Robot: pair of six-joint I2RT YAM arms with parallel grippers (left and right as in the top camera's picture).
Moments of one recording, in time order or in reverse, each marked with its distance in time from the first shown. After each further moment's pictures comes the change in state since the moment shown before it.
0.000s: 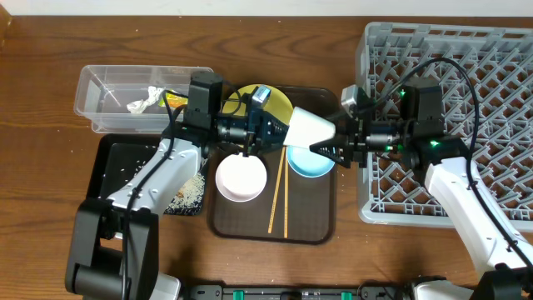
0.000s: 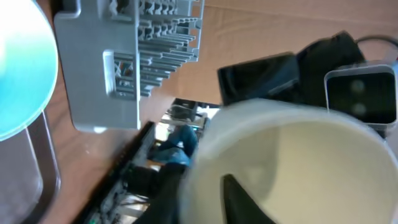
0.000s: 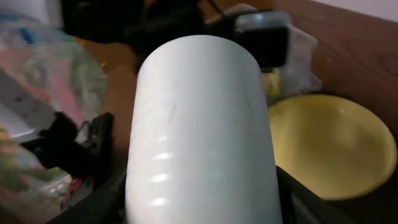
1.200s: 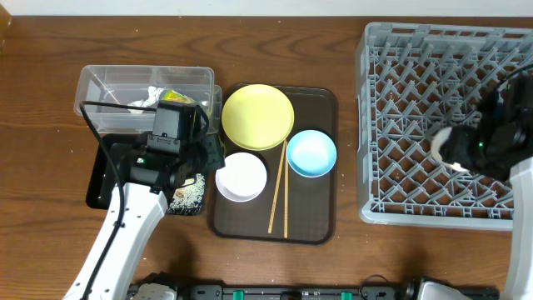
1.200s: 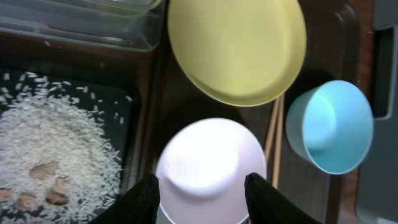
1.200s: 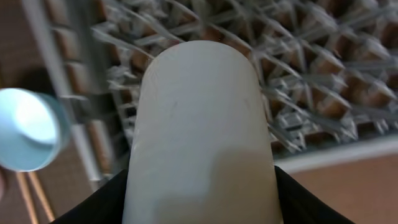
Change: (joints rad) left arm 0.048 -0.412 0.002 -0.782 -1.201 0.603; right arm -0.423 -0.062 0.408 -1.004 1.099 0.402
